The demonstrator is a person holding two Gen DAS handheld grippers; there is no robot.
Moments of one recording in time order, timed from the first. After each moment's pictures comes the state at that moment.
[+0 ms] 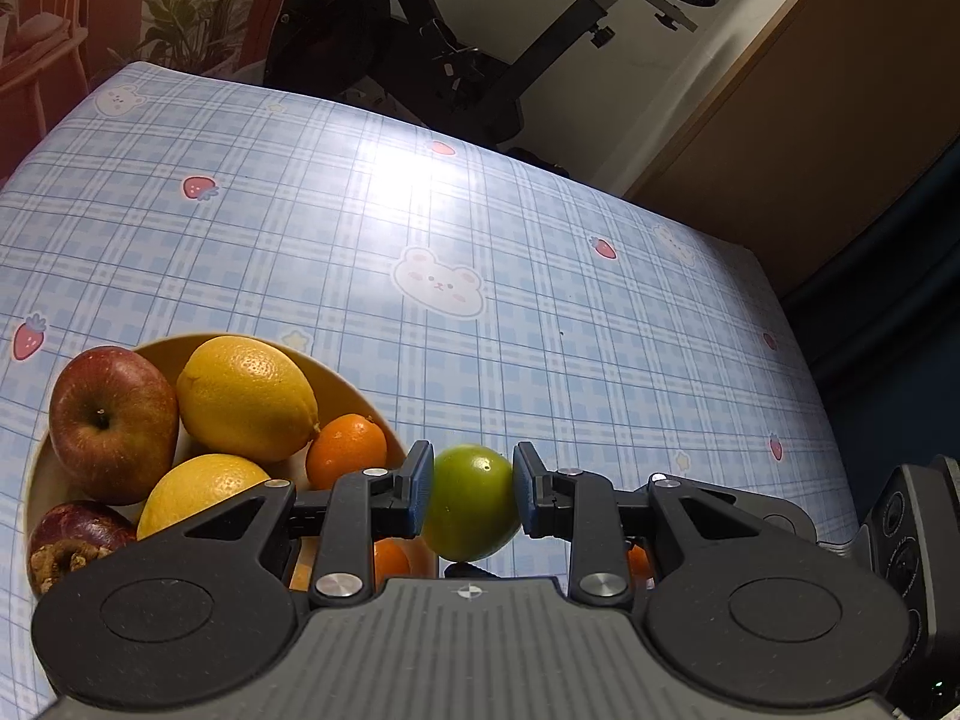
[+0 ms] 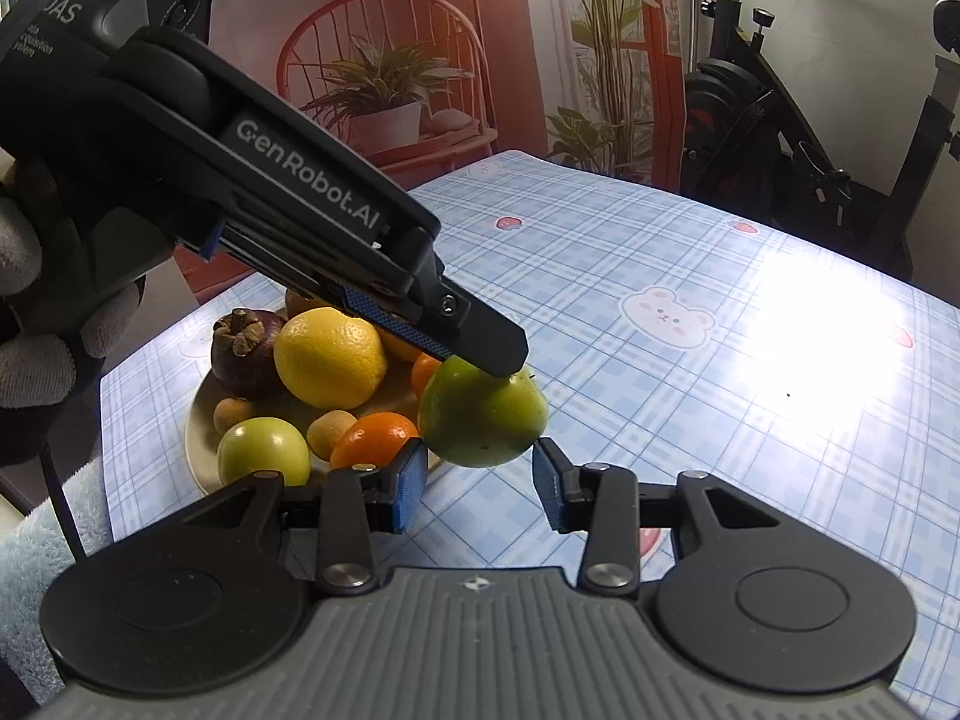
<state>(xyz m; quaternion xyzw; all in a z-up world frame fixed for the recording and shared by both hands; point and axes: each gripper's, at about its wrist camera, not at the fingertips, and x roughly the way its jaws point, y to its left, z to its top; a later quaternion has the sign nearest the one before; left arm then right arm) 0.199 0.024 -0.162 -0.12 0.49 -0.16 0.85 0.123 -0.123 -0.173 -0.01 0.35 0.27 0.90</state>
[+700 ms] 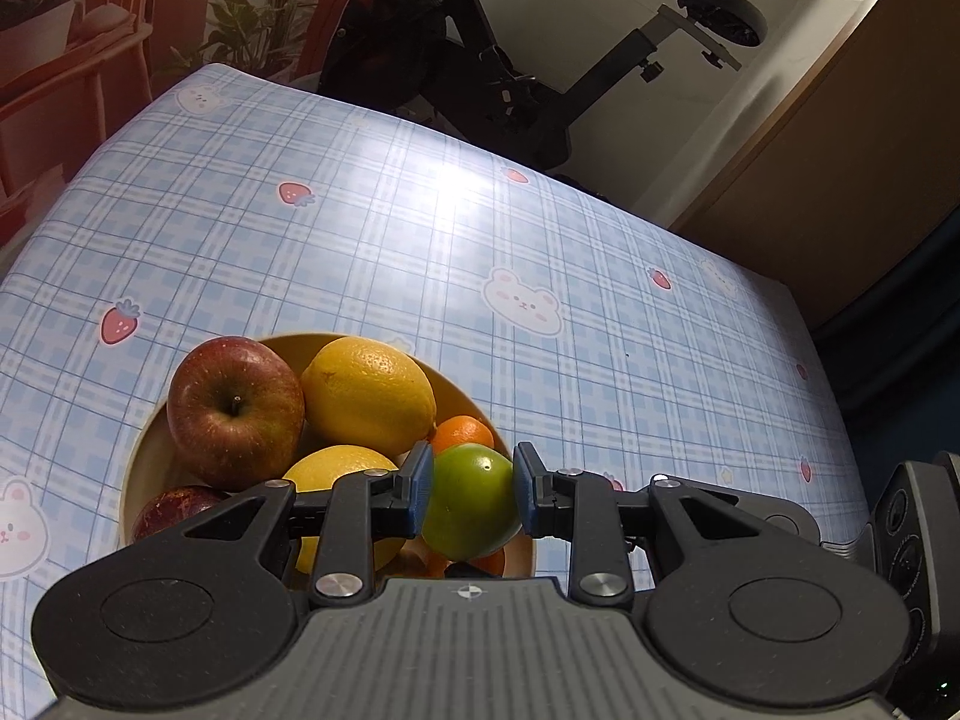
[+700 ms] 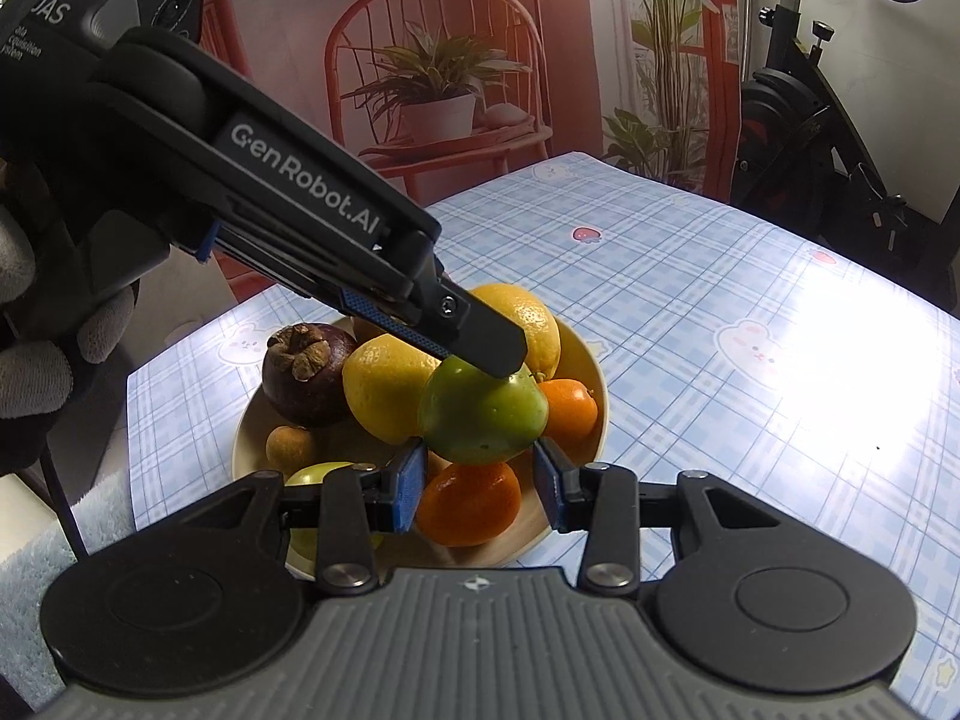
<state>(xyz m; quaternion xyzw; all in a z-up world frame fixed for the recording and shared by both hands) 0.190 0.065 -0.155 -0.13 0.48 -0.13 0.86 0.138 -0.082 -0.176 -0.02 0.35 0.30 0.89</state>
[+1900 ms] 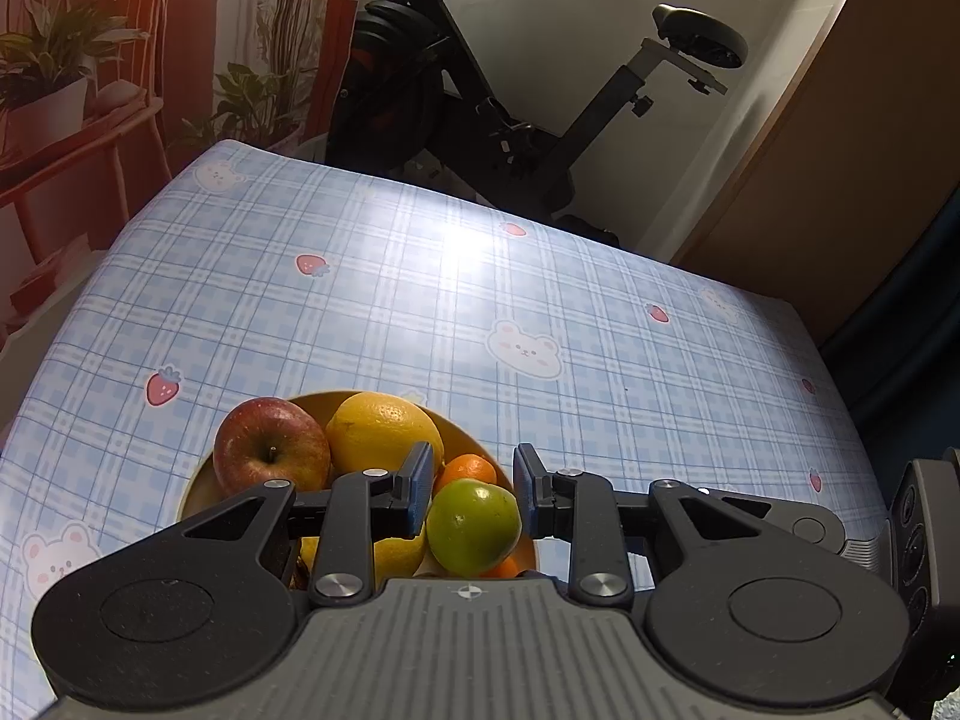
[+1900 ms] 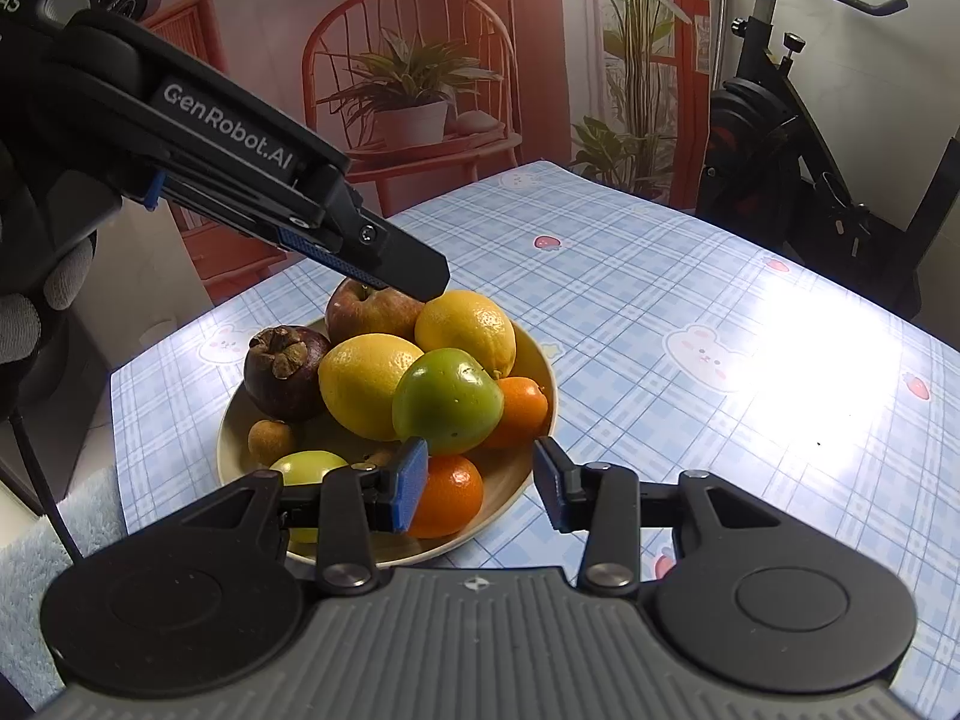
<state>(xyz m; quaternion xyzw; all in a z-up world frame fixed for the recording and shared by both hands) 0.172 0.061 -0.125 -0.09 0.43 -0.11 0.89 0.124 -0.100 -0.160 -0.03 0.35 0.27 0.90</state>
